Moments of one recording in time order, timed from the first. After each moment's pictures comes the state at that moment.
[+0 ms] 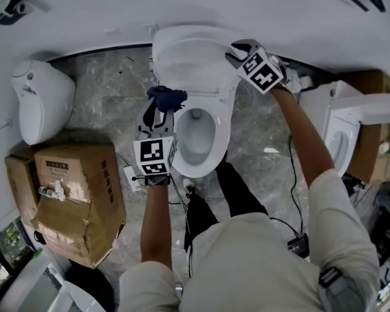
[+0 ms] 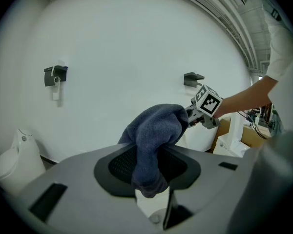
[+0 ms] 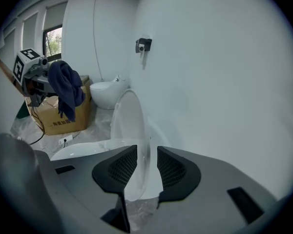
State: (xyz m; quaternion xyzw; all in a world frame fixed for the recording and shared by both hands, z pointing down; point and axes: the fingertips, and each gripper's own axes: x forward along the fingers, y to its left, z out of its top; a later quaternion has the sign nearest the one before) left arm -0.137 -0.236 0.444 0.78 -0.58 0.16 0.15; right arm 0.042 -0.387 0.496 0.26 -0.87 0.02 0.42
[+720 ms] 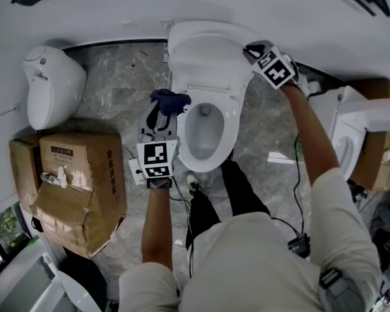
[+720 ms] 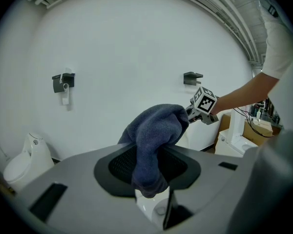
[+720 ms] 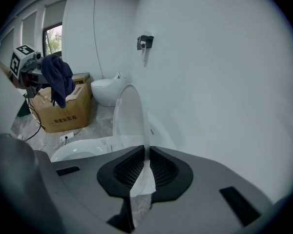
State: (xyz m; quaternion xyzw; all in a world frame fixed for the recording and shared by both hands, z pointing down) left arm -0.160 -0.187 0.426 0.77 -0.60 0.18 0.13; right arm 0.053 -0.376 0.502 0.26 -0.86 0.02 0.44
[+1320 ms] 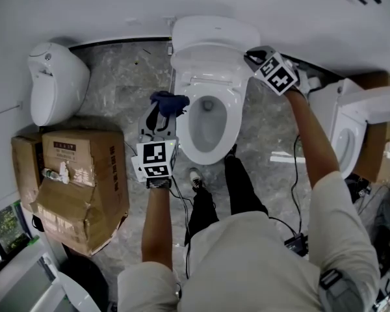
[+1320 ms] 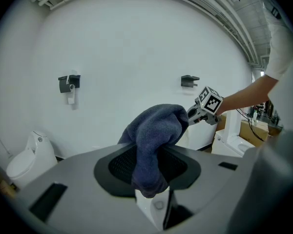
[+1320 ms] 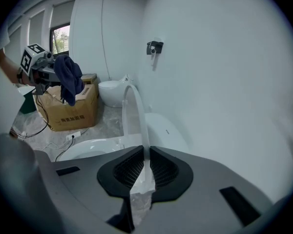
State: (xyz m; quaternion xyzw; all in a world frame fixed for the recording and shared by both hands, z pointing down) left arm -0.174 -0.134 0.420 0.77 -0.60 0.18 0.15; right arm 0.047 -0.308 0.486 0.24 -0.87 0.01 0.43
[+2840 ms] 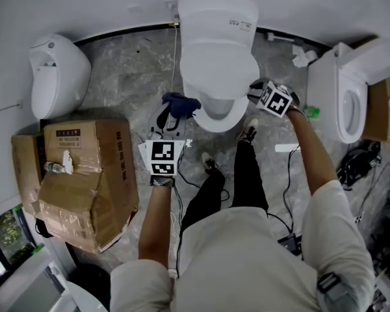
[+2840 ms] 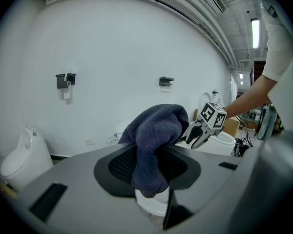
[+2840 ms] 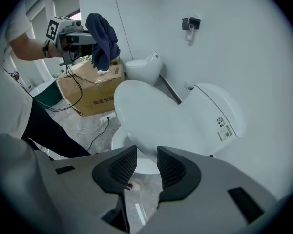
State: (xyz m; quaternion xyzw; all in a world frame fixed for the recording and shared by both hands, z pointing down) left arm -0.202 0.040 0.444 0.83 -0.52 0.18 0.13; right arm 0.031 -0.007 0.591 0.14 -0.83 0.07 0.53
